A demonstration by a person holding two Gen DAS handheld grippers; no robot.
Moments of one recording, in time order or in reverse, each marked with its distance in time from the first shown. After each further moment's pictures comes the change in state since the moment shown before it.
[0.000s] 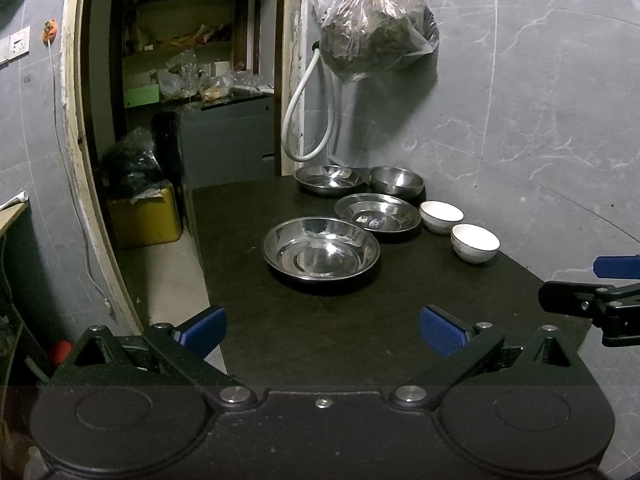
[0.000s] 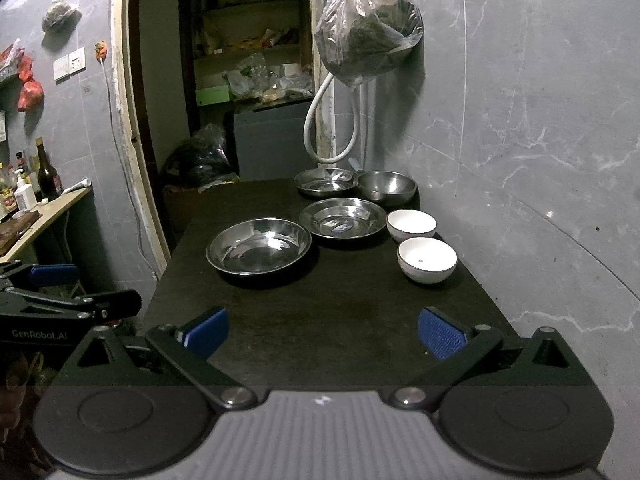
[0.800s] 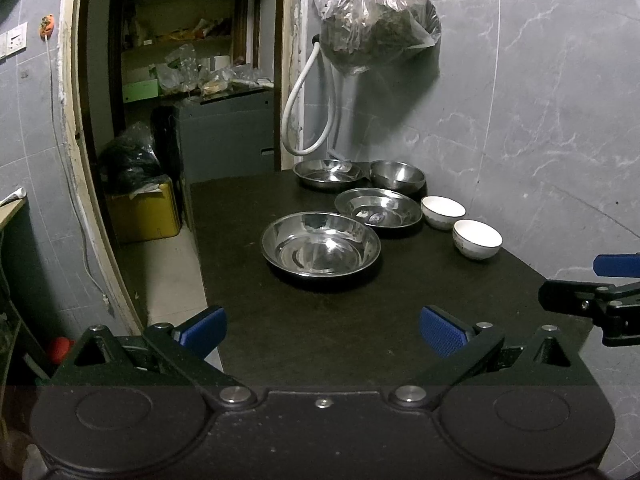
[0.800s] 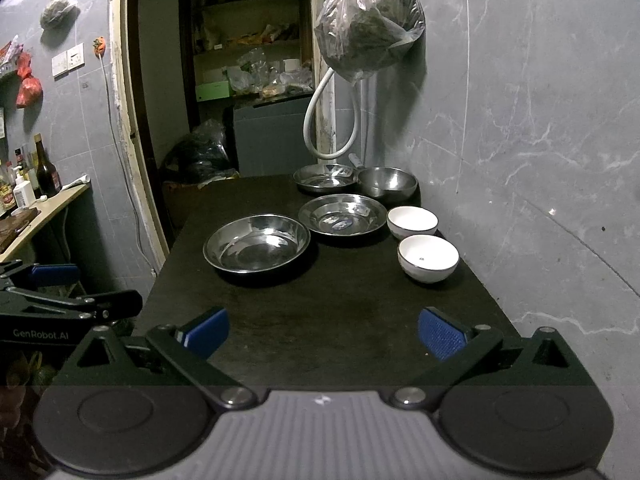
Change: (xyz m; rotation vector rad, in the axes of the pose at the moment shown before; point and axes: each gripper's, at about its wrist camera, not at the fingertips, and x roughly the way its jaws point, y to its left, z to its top) left arm 0.006 0.002 -0.005 -0.005 0.011 -0.004; right arm 0.006 0.001 0.001 -0.003 0.012 -0.002
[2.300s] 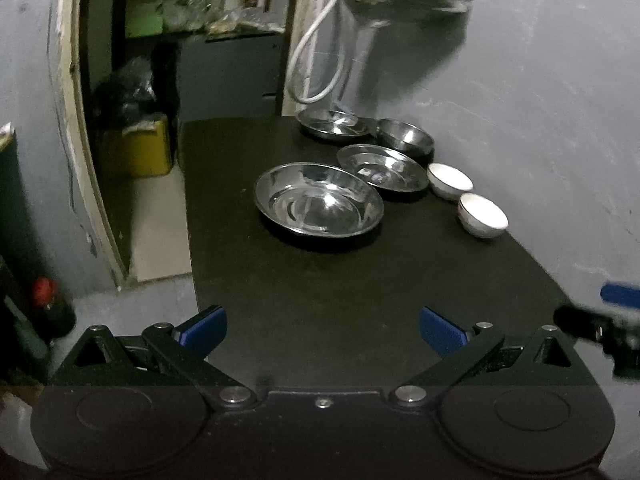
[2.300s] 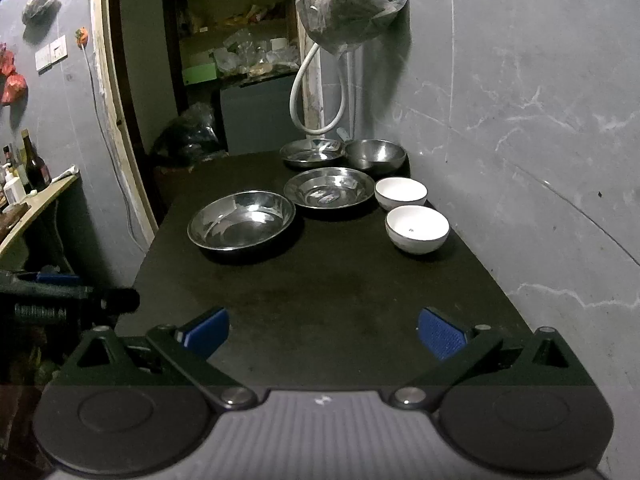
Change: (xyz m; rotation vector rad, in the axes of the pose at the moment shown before) left arm 0.040 0.023 0.005 -0.142 0.179 -0.050; right arm 0.012 -0.011 -0.007 0.033 0.077 -0.019
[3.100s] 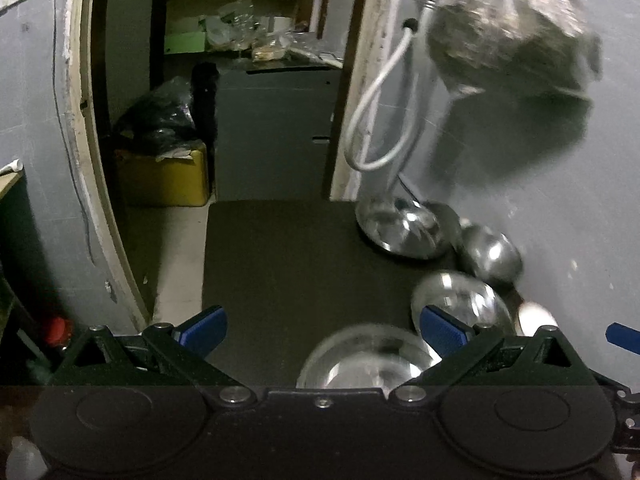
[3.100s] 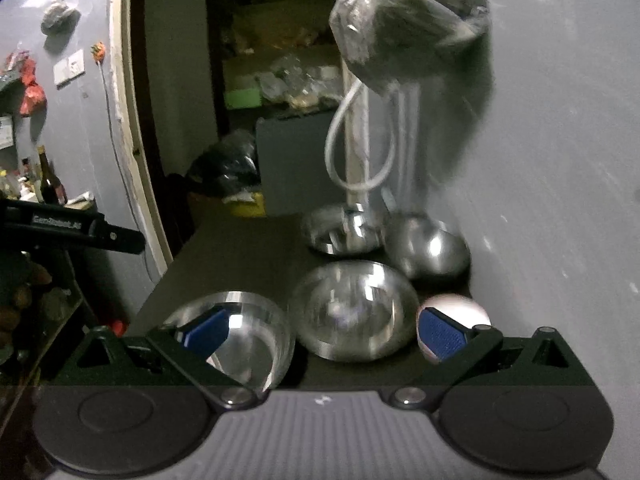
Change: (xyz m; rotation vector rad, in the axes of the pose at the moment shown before) left arm 0.128 0.038 0.200 -0.086 -0.063 0.134; right arm 0.159 -0.024 0.147 -0.115 -0.111 0.166
